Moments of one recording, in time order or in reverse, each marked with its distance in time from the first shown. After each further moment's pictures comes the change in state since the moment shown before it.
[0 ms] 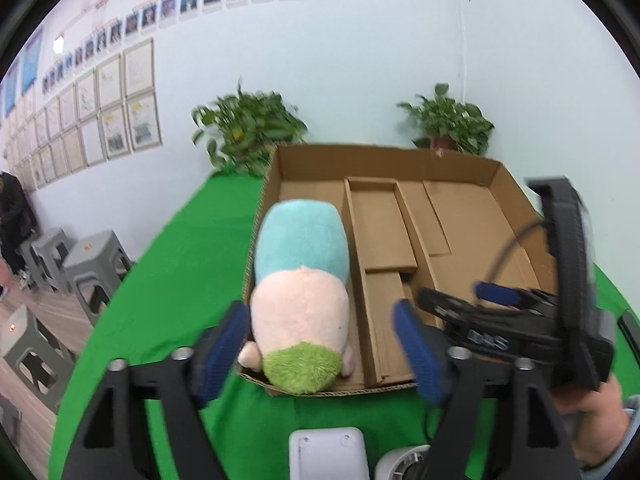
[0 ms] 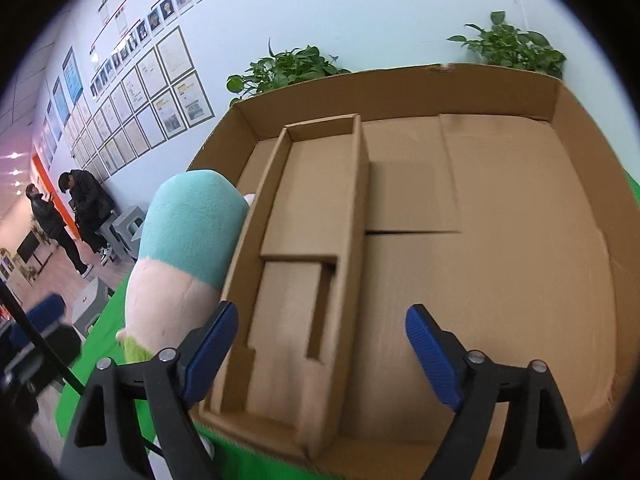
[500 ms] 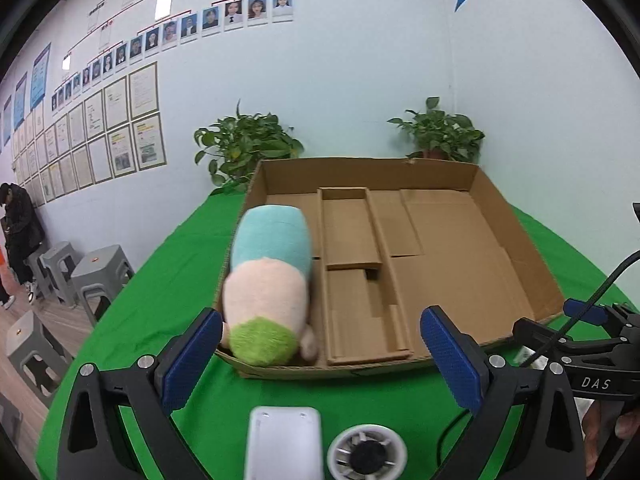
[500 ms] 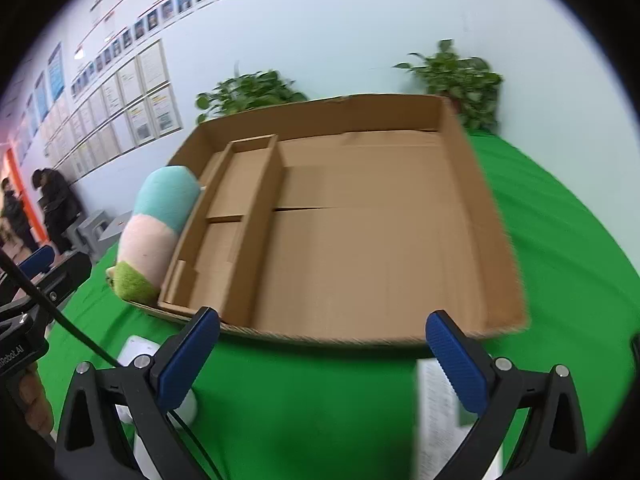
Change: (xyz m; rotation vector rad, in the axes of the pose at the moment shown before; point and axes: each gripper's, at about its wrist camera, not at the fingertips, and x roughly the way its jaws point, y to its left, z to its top) left arm -0.042 -0.054 -0.022 0.019 -0.058 0.006; right arm -0.103 -0.042 -0.050 -0.006 -0.082 -0.181
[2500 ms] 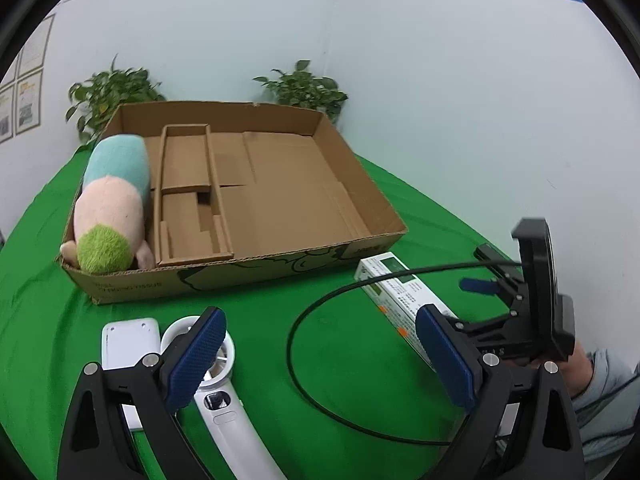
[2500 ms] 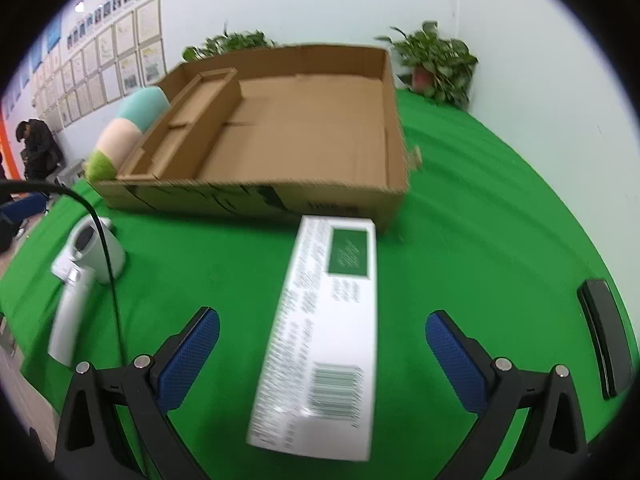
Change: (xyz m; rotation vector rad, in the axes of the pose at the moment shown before) left arm -0.016 -0.032 -0.062 0.014 0.155 -0.536; right arm -0.039 -0.072 -0.088 -0.112 0.125 -0.096
